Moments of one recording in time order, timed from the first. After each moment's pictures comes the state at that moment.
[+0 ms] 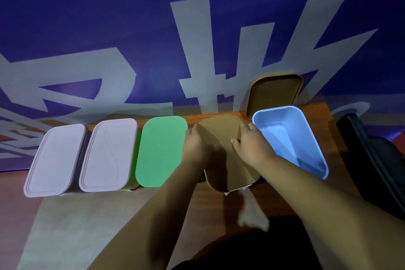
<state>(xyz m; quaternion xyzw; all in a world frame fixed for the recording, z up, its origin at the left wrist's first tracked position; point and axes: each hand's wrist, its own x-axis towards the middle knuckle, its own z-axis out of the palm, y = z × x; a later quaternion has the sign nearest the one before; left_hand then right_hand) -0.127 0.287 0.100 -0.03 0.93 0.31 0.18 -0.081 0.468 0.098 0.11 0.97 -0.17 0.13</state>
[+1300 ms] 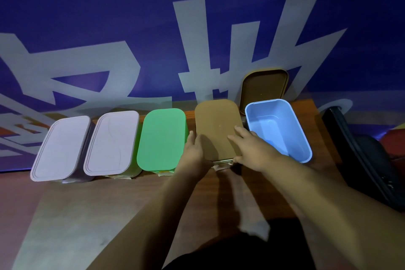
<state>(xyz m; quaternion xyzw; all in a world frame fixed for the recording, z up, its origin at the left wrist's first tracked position) -0.044 0.260 0.108 0.11 0.94 0.25 0.19 -0.010 0.478 0.130 -0.03 0.96 -0.18 0.20</state>
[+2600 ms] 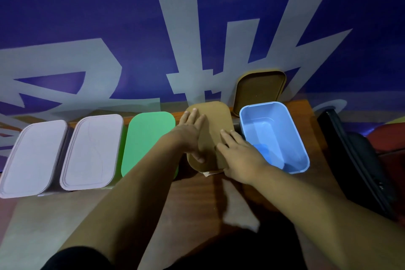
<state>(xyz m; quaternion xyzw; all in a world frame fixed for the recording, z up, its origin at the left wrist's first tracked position) -0.171 0.289 0.113 0.28 0.91 -0.05 0.31 -0.031 0.466 0.109 -0.09 0.97 -0.10 0.18</state>
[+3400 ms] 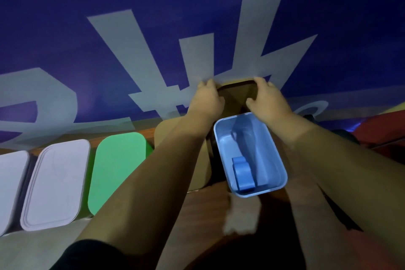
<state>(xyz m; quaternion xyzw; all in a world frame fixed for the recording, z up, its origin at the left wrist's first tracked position) -0.215 0.476 0.172 0.17 0.94 0.26 0.13 -0.136 0.644 0.161 0.23 0.94 -0.27 -0.02</state>
